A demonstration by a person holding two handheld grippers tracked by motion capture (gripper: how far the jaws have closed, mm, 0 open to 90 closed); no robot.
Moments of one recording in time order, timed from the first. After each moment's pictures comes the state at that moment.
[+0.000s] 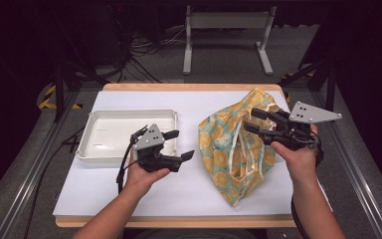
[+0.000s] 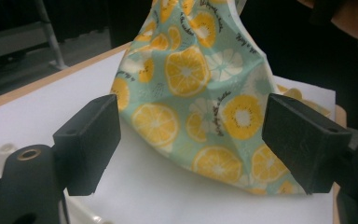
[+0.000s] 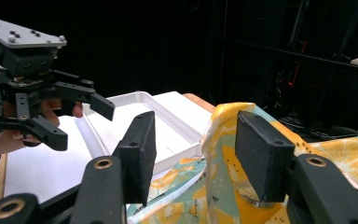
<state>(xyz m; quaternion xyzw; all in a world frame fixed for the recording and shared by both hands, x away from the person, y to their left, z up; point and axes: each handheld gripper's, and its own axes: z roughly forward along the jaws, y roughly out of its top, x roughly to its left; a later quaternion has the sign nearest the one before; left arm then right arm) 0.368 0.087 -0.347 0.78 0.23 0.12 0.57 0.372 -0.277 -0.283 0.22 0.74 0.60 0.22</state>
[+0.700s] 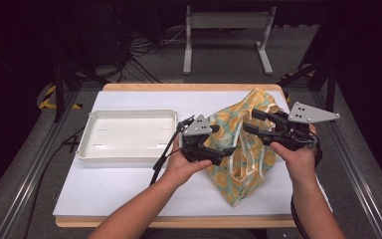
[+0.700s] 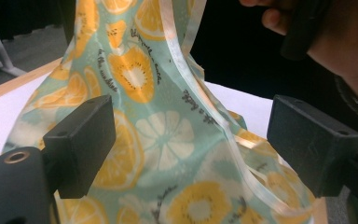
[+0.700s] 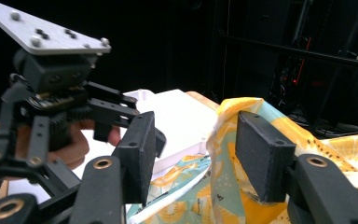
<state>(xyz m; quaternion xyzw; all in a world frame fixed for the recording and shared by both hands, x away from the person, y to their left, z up) 0.389 -0.012 -0.339 0.80 0.19 0.08 0.56 0.374 -0.278 -0.287 0.22 0.74 0.60 0.21</state>
